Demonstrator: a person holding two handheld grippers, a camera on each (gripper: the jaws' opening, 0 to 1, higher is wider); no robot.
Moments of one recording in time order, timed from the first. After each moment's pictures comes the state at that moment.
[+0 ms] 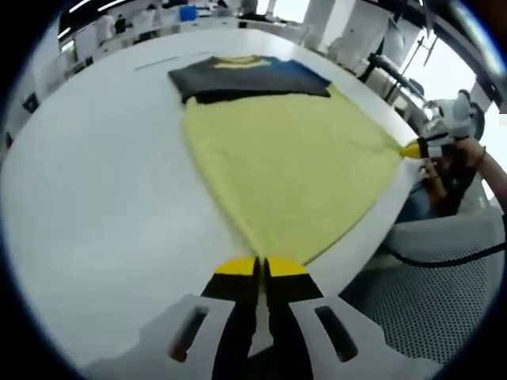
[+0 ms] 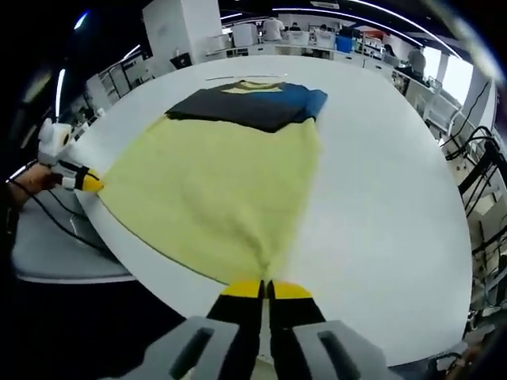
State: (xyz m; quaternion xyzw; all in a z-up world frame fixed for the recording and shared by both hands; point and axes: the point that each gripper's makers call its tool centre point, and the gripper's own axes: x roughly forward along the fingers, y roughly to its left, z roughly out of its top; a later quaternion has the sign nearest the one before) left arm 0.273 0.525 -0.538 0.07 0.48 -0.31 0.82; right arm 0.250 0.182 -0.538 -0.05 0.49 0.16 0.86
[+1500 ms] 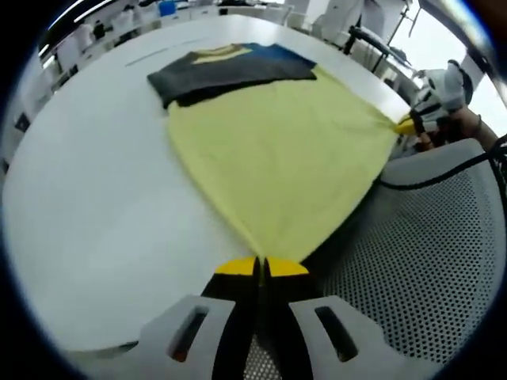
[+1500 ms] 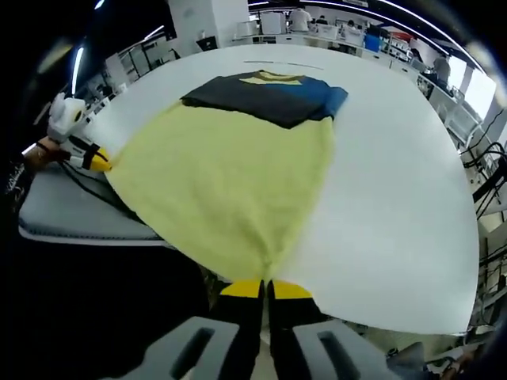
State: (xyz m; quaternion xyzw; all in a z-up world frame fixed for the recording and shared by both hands) left arm 0.214 0.562 -0.535 0.12 0.51 -0.33 0.79; right arm 0.199 0.216 -0.539 -0.07 0.51 0.21 0.83
